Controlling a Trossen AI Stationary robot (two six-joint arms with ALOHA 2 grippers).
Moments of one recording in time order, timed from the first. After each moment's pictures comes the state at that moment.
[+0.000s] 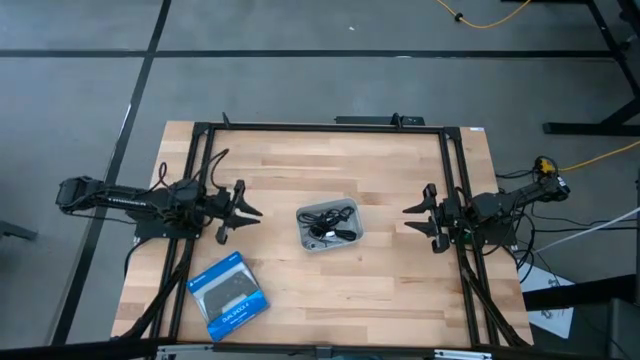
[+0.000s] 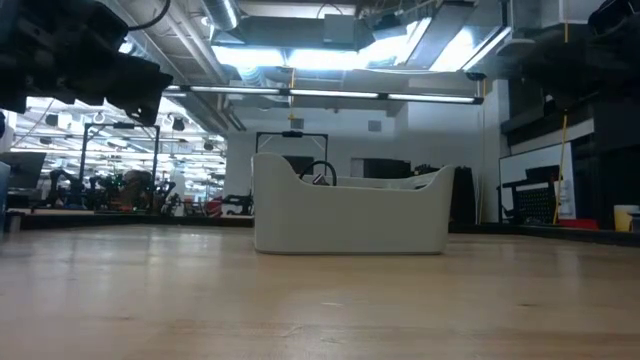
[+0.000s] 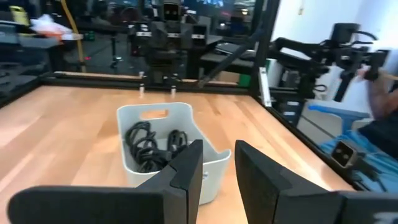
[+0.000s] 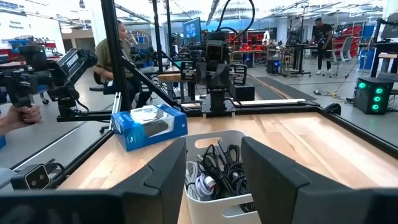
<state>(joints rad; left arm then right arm) 0.02 0.42 0.01 0.43 0.20 -0.12 0.38 0.07 0.01 0.13 0.32 0.04</state>
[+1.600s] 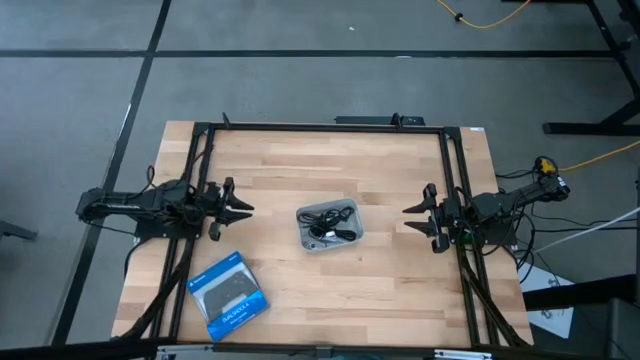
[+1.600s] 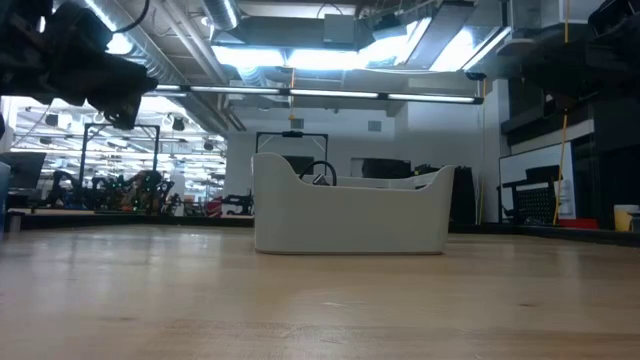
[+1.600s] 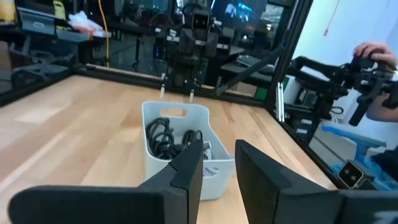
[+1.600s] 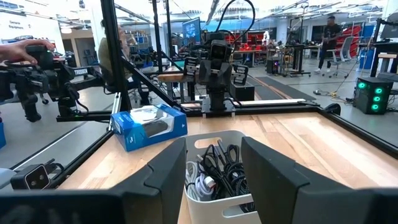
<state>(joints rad) -0.01 0.00 0.01 0.03 0.06 -0.23 0.38 0.07 0.01 0.13 0.32 0.04</state>
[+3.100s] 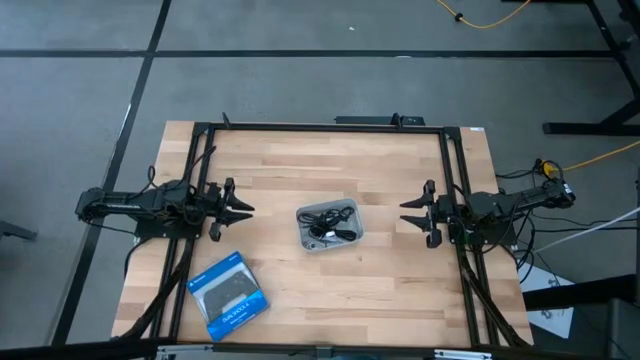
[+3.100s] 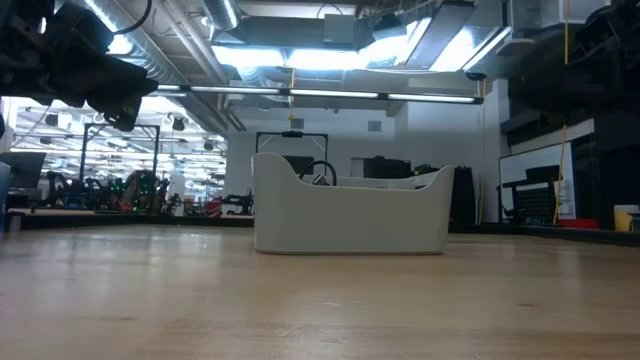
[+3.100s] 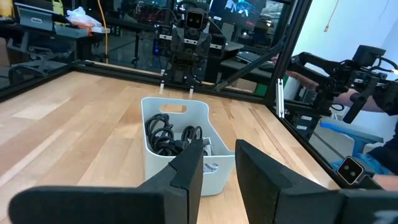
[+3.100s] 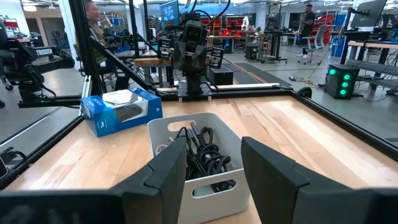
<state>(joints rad) -0.01 0.01 0.01 0.02 0.06 -0.23 0.28 0.08 0.01 0.07 0.31 0.04</state>
